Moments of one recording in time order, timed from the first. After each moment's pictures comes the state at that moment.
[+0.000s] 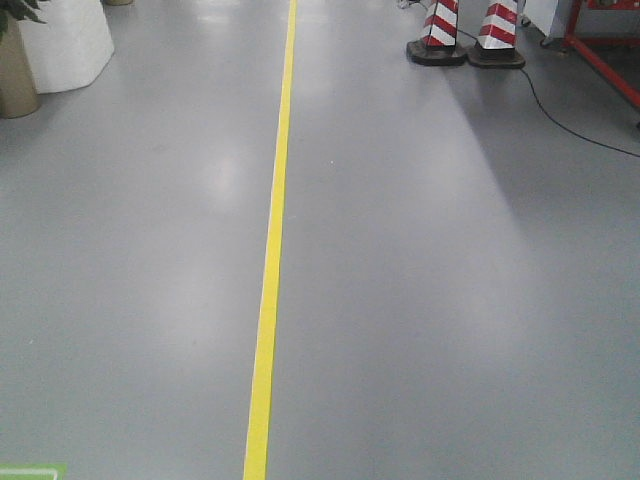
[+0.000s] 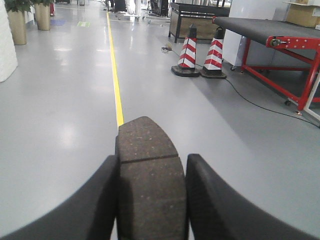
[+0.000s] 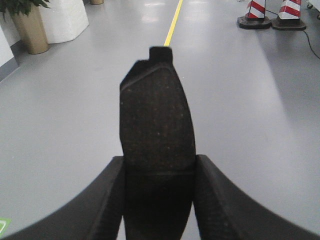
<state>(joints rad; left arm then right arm) -0.16 0.24 -0.29 -0.05 0.28 -0.06 0.21 0.23 -0.49 -0.07 0.66 0.13</state>
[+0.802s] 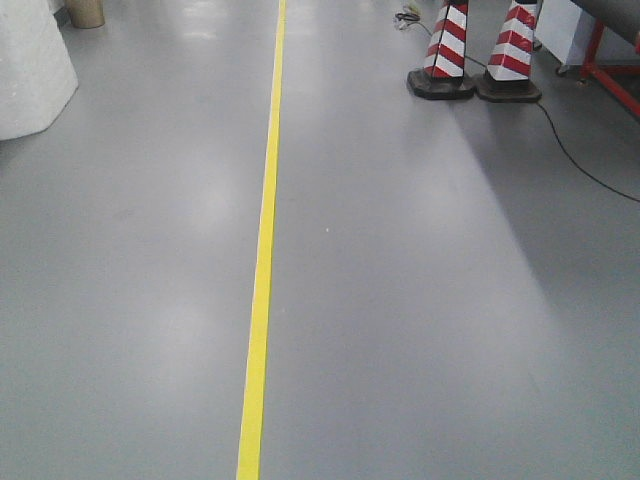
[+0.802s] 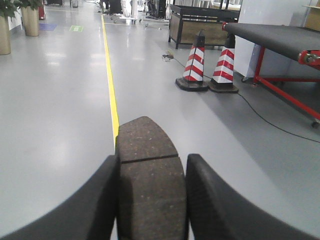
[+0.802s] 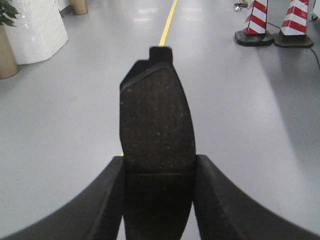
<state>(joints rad) -0.16 0.24 -0.29 -0.05 0.28 -0.06 0.21 0.23 -0.49 -0.07 0.66 0.13</state>
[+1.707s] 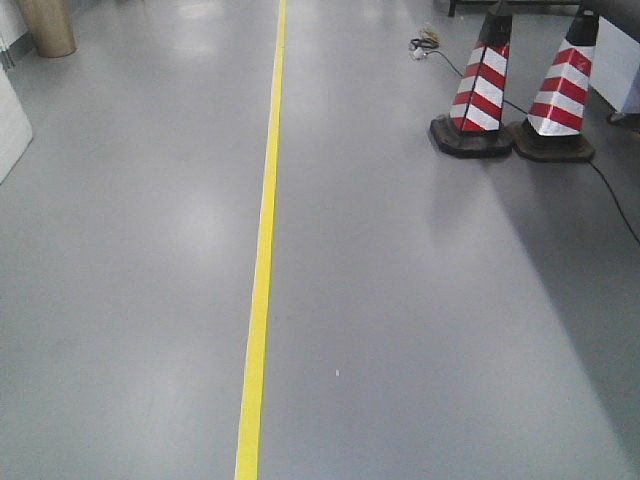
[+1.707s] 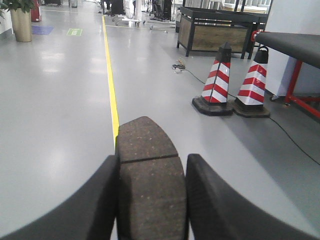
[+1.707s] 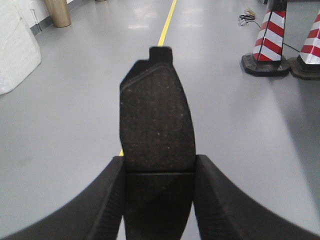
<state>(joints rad) -0.16 0.24 -0.29 -0.05 0.28 -0.06 0.21 0.23 -0.49 -0.07 0.66 0.13</state>
